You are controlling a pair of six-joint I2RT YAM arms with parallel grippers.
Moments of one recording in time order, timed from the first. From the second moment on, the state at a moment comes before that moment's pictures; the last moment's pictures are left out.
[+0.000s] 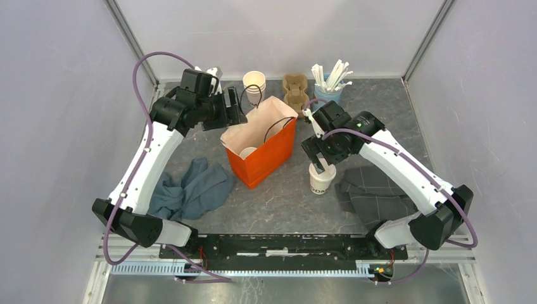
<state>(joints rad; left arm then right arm) -0.39 1.40 1.65 -1.03 0.10 -0.47 0.66 1.40 1.46 -1.24 0.11 0.10</state>
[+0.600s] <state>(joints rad) -0.39 1.40 1.55 -0.96 0.20 -0.47 0.66 1.23 1.39 -0.80 -0.24 0.38</state>
